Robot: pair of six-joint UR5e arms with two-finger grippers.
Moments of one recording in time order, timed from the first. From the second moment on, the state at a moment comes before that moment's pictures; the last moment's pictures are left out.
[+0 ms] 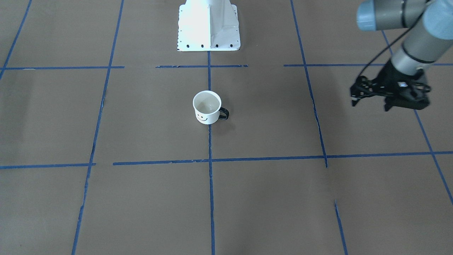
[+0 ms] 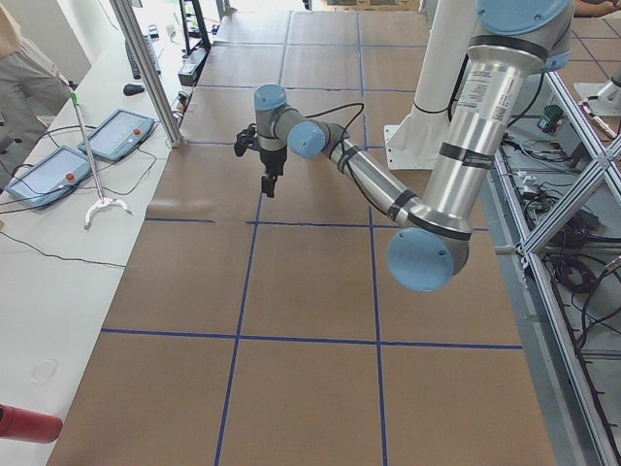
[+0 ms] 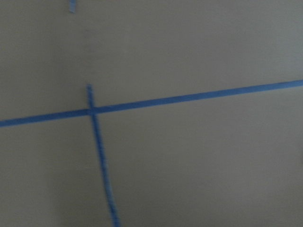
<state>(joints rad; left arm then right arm) -1.17 -1.73 -1.92 -1.50 -2.18 -0.33 1.53 -1.53 1.64 -1.83 2.27 0.01</state>
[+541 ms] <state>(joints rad) -1.53 -1.55 -1.70 -1.50 -2.41 0.15 1.53 -1.53 1.64 -1.83 2.27 0.01</state>
